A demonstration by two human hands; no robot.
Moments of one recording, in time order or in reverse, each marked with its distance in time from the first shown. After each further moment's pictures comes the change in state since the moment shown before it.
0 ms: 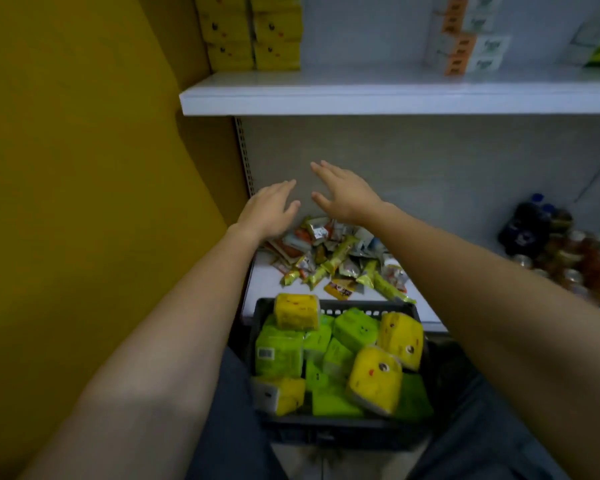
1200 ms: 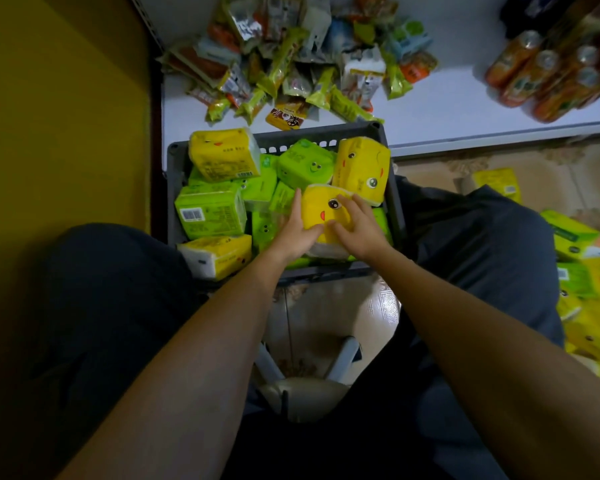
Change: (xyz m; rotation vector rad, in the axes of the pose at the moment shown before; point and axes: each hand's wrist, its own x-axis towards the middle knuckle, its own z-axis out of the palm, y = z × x) left_hand -0.131 0.065 0.314 -0.806 -0.624 -0.567; right_hand -0.224 0.100 0.268 0.626 -0.250 0.712
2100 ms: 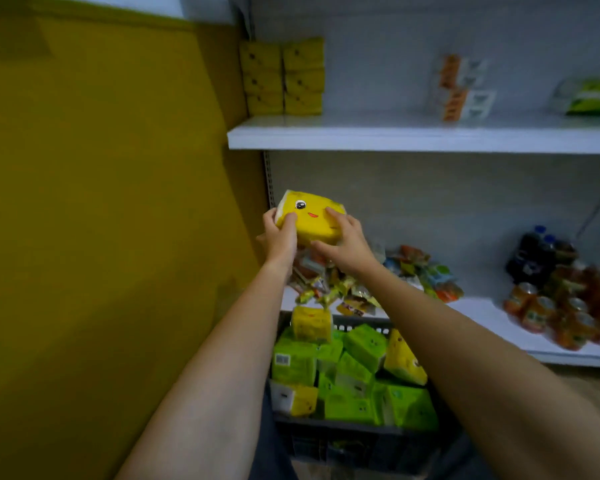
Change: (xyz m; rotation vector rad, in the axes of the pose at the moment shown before) left_hand -0.176 0.178 -0.210 -0.686 0.766 0.470; right_hand -0.092 -0.302 -0.102 0.139 0.177 -0.630
